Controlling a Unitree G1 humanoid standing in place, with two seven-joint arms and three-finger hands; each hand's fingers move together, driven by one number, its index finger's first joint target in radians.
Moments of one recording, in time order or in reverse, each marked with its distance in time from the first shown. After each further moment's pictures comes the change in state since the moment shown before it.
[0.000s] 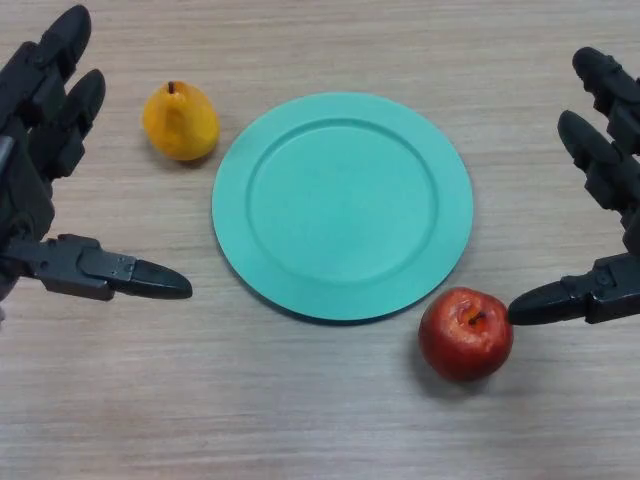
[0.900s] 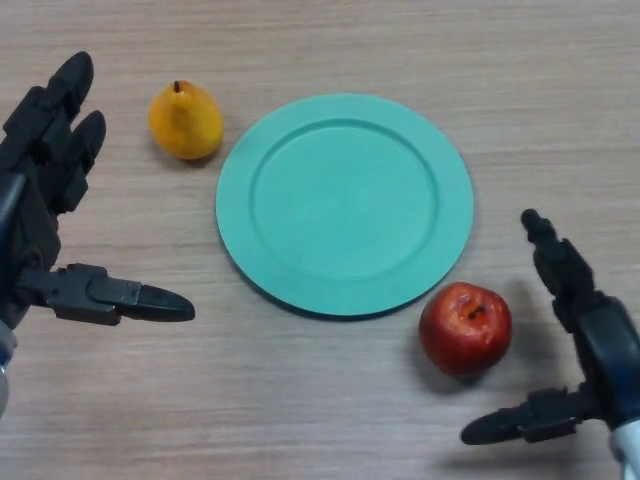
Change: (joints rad) left arm 0.058 -0.041 -0.012 0.068 0.059 -0.065 0.000; right arm 0.211 0.118 0.194 0.545 -0.430 -0.675 -0.144
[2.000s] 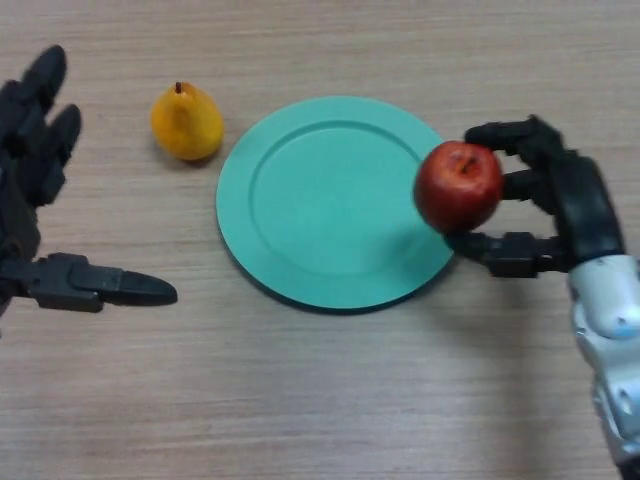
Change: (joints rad) left arm -0.020 0.022 0.037 0.051 -0.052 -0.064 0.039; right arm -0.475 0.007 0.048 0.267 -0.058 0.252 -0.093
